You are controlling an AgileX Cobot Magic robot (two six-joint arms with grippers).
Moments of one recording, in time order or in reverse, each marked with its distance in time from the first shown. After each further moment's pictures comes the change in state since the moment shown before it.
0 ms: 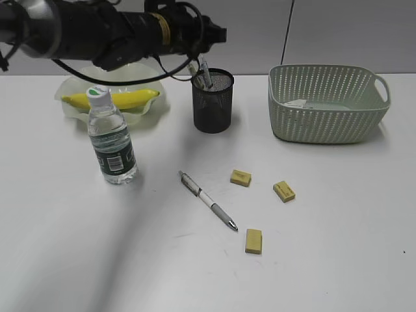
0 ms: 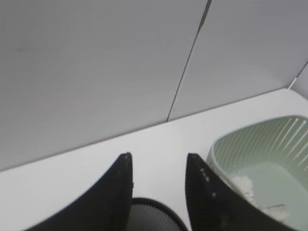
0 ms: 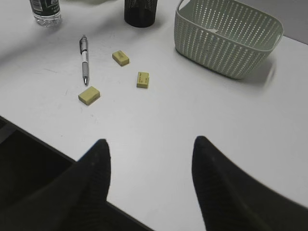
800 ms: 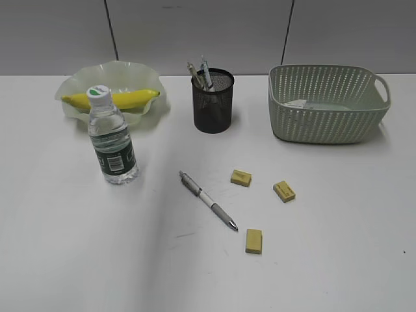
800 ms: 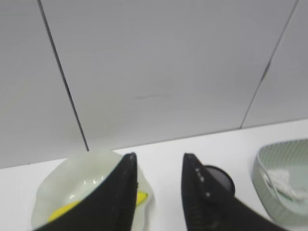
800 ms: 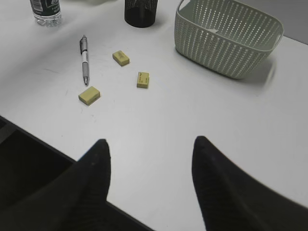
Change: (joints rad) left arm -0.137 -0.590 0.000 -0.039 0.861 0.117; right arm 0.000 0.000 0.000 0.000 0.000 0.000
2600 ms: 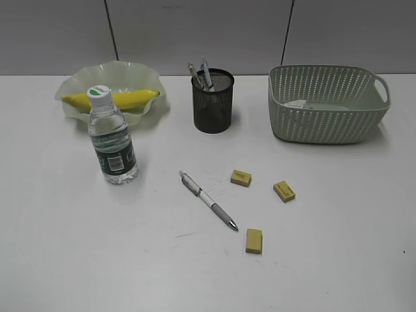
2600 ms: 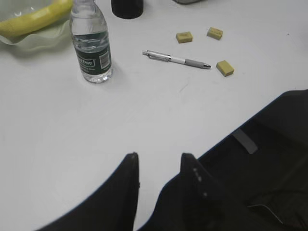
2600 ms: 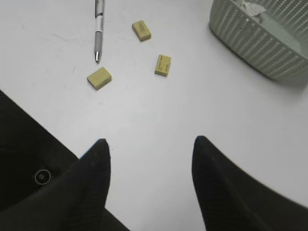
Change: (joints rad) left arm -0.262 -1.398 1.037 -0.460 0.411 0.462; right arm 0.000 0.630 -0.144 0.059 -0.180 -0.167
